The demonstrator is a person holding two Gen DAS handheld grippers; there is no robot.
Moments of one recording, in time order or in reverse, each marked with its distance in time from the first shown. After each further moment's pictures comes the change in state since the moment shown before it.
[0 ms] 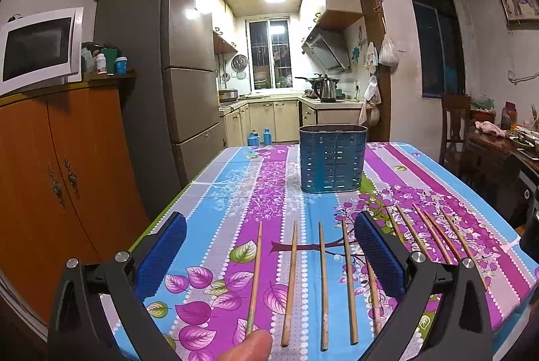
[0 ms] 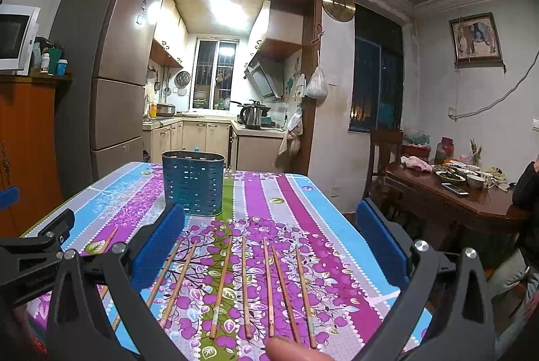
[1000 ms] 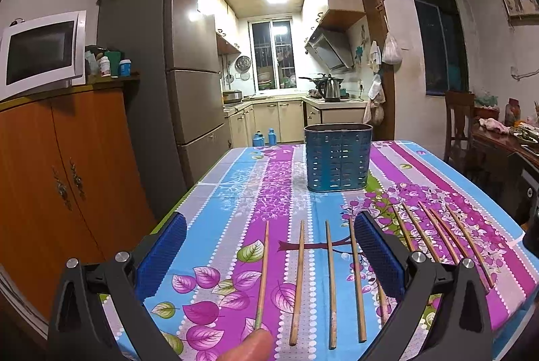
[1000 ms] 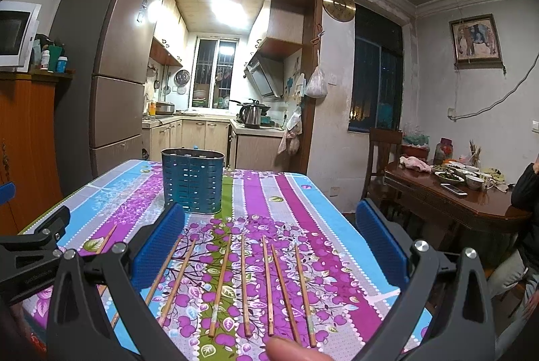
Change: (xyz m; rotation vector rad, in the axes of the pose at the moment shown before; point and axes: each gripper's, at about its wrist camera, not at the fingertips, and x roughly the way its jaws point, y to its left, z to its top) left arm -0.001 0.004 0.000 0.009 0.001 0.021; right arm 0.001 -0.003 -0.001 0.008 0.008 -0.005
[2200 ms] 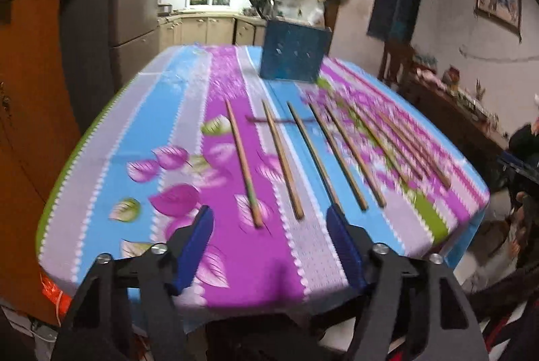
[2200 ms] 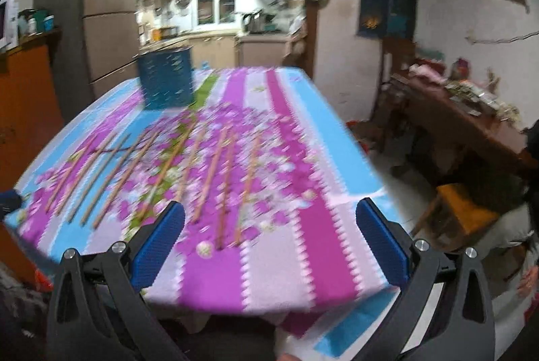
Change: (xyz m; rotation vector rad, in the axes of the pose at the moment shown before) left arm 0.025 0.064 -0.093 -0.003 0.373 -0.397; right arm 0.030 -0.095 -0.084 0.044 0.463 0.150
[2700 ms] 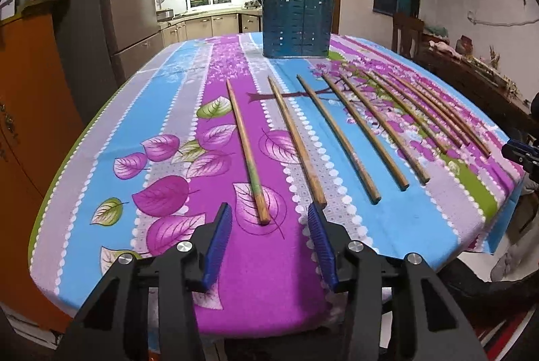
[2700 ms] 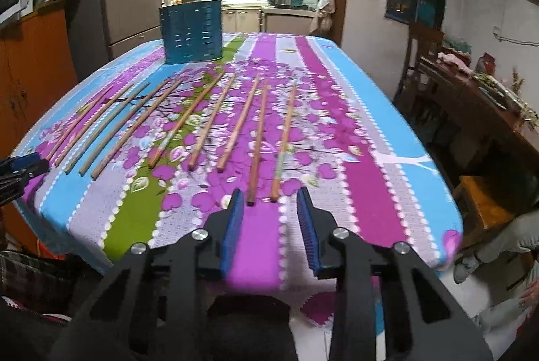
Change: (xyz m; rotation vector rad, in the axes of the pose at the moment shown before) left arm 0.043 -0.010 -0.012 0.078 0.031 0.113; right arm 0.033 0.026 -0.033 -0.081 0.054 0.049
